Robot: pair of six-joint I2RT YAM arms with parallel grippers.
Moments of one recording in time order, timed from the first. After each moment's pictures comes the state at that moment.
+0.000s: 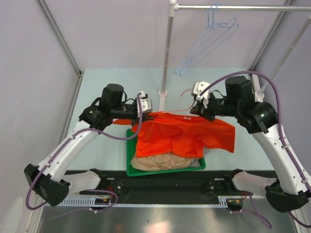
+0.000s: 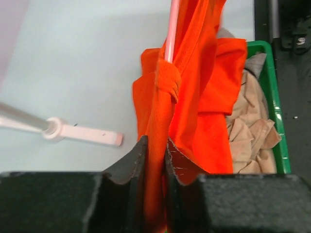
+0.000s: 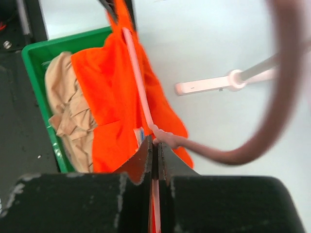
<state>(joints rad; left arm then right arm) -0.57 1.19 1.21 -0.59 0.72 0.62 0.53 1.11 1.50 -0.95 -0.54 -0.58</state>
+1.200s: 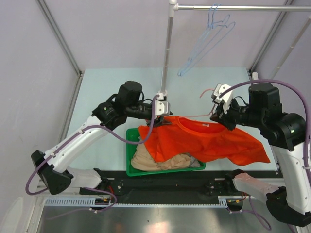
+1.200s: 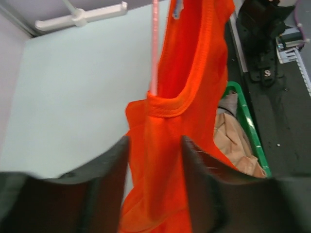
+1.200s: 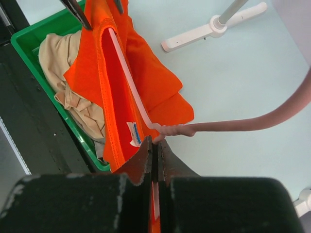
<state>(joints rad) -0.77 1.28 1.37 -0.53 0.71 0.59 0.42 1.01 1.69 -1.28 -0.42 -0.51</state>
